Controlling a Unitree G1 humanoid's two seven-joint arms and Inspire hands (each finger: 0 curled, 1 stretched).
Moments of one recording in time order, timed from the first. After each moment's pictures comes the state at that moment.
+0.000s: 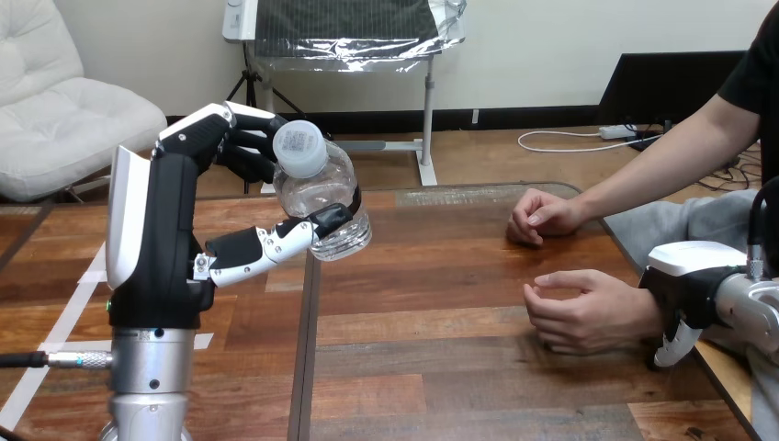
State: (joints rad) left arm 0.04 0.20 0.02 -0.15 0.35 -0.48 0.23; right arm -0.58 -0.74 0.43 0.77 -0.81 -0.10 0.36
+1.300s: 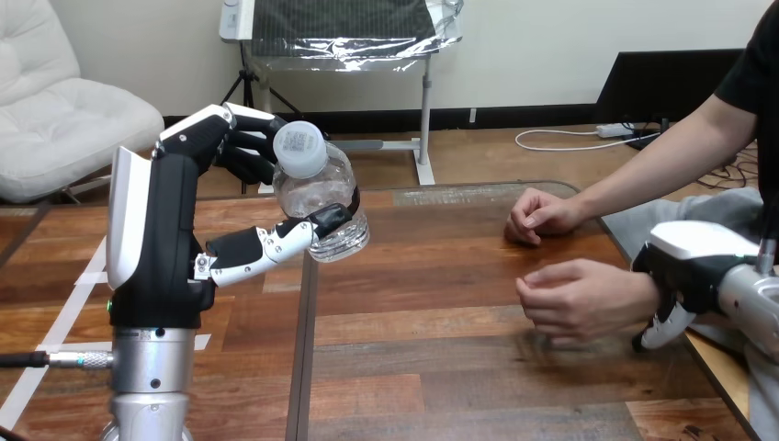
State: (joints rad) left arm 0.04 0.19 0.02 -0.15 0.36 -0.47 0.23; right arm -0.55 -0.76 0.39 0.71 -0.72 -0.11 0.27
